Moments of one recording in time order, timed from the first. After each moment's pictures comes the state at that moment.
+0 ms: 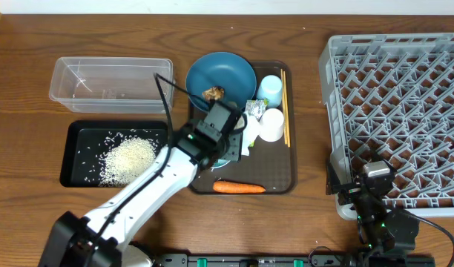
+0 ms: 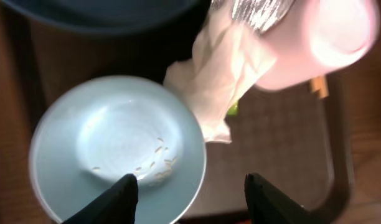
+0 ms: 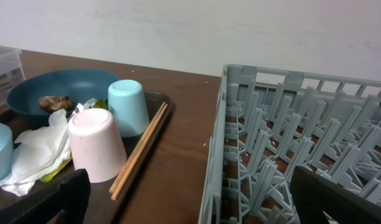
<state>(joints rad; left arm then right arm) -0.61 1.49 1.04 -0.65 -0.01 -0.47 -0.05 0.01 0.06 -0.17 -0.26 -0.06</state>
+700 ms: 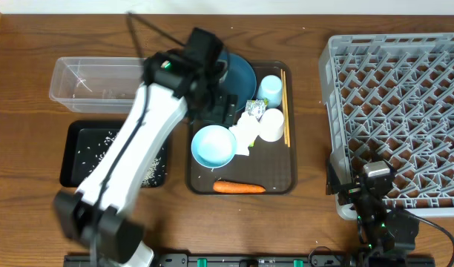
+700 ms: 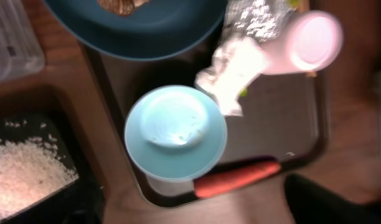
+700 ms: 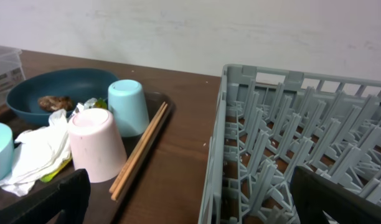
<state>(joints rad) -0.43 1.78 1.73 -1.31 0.10 -0.18 -0.05 0.01 0.06 -0.17 -0.26 -0.06</state>
